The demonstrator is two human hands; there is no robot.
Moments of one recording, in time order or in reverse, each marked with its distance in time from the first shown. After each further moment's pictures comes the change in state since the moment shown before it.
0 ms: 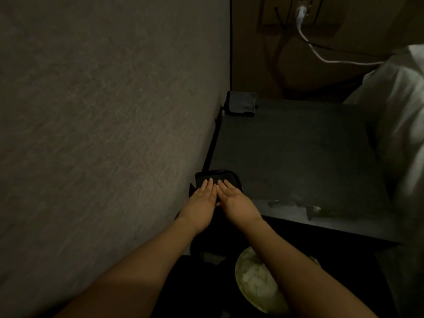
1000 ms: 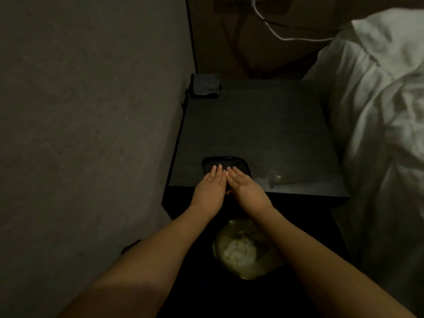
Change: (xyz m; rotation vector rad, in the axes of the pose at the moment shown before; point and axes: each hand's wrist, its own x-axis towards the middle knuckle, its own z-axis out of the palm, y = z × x) left_hand 0.004 0.098 -0.002 0.079 0.051 0.136; right_hand -0.090 0.060 -0.017 -0.196 0.138 0.106
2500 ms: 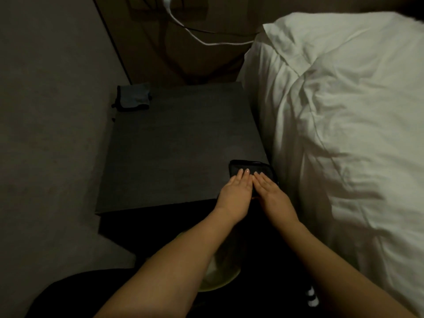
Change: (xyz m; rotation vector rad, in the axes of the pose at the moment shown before) left_hand 0.064 0.185 -0.017 -0.014 0.034 0.371; right_hand -0.141 0.138 -0.044 0.099 0.071 0.467
